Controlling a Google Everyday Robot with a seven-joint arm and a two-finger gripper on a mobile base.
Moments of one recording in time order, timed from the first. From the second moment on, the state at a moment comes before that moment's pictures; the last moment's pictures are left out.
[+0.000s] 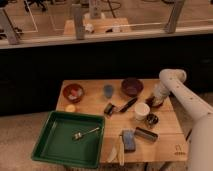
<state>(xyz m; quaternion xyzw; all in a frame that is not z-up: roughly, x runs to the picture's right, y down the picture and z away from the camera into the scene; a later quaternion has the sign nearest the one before) 0.322 0.084 0.914 -0.27 -0.10 -0.08 0.96</state>
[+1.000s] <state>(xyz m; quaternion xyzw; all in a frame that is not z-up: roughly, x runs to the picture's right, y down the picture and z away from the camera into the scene) 0.130 0.053 0.735 -0.15 -0.27 -0.23 0.92</state>
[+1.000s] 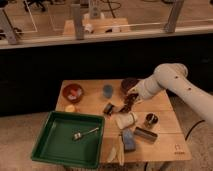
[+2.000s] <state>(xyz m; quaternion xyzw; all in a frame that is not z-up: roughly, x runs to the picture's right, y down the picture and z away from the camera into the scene) -0.055 0.131 0.675 -0.18 -0.43 -0.45 0.76</state>
